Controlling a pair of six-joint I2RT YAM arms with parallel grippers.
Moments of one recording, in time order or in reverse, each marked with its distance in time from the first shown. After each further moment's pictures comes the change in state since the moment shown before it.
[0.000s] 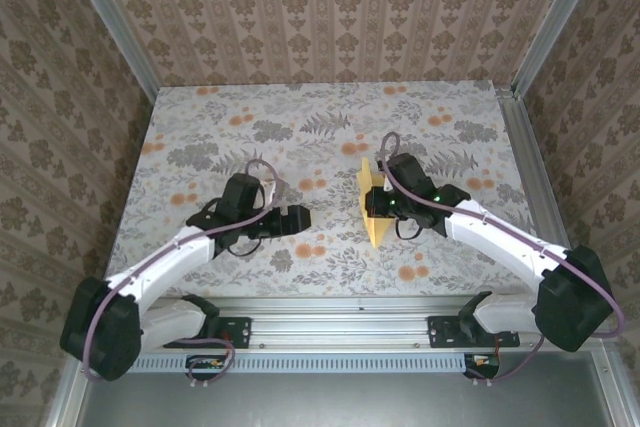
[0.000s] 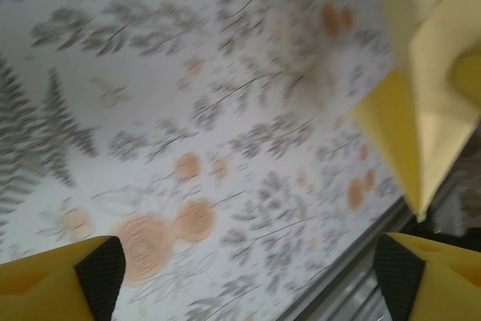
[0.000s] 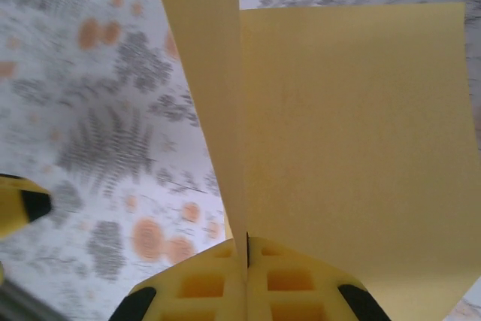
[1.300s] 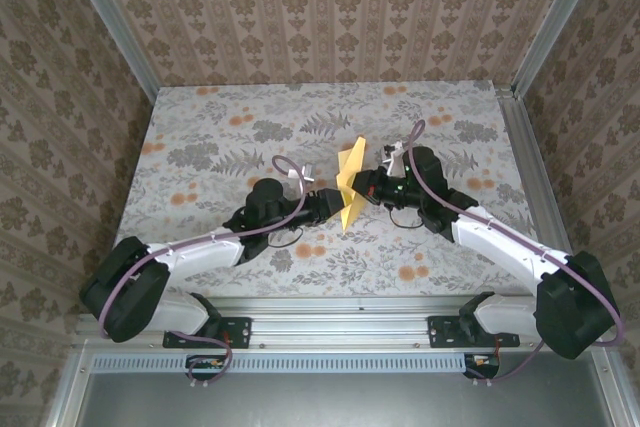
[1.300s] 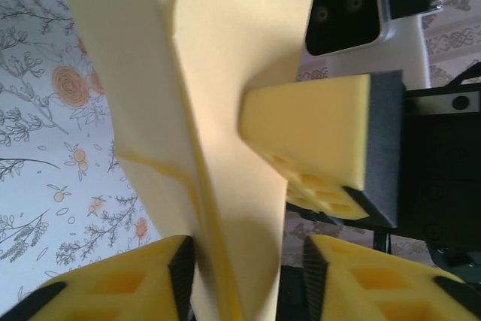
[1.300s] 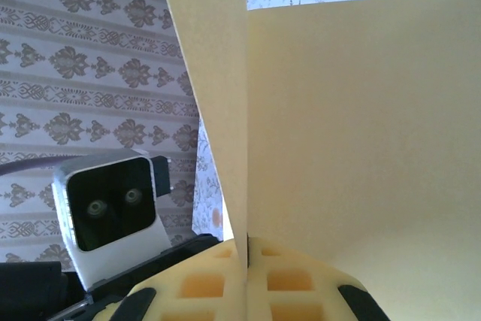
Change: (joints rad) left arm -0.229 0.241 -0.048 0.880 0.032 -0.504; right arm -0.084 -0.033 -0.119 0.467 -0.338 0.397
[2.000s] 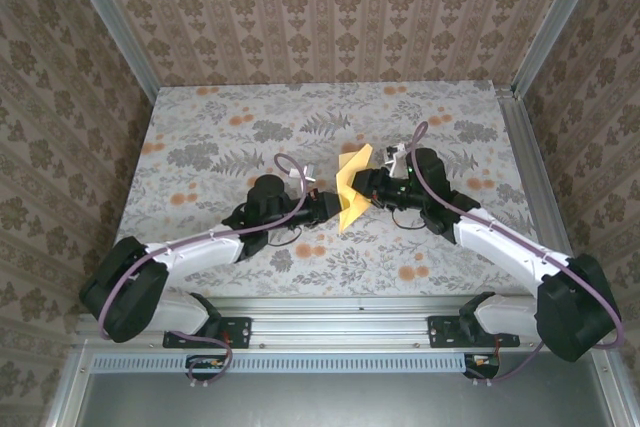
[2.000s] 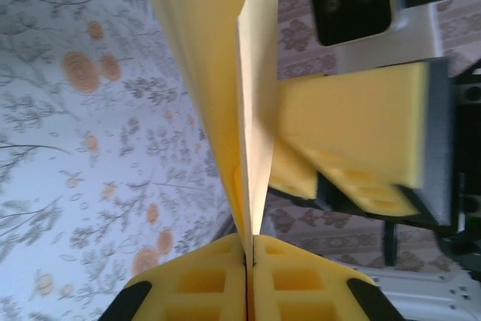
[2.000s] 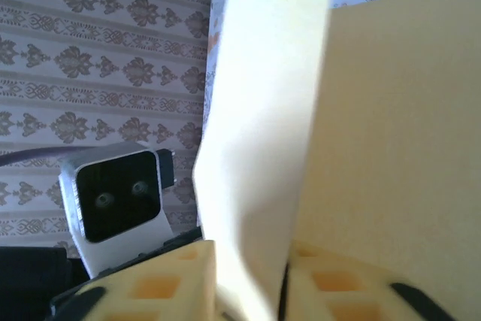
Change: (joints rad) left arm 0.021 -0.005 0.033 -0.125 0.045 0.058; right arm -0.020 -0.018 -0.020 0.008 -0.027 0.005
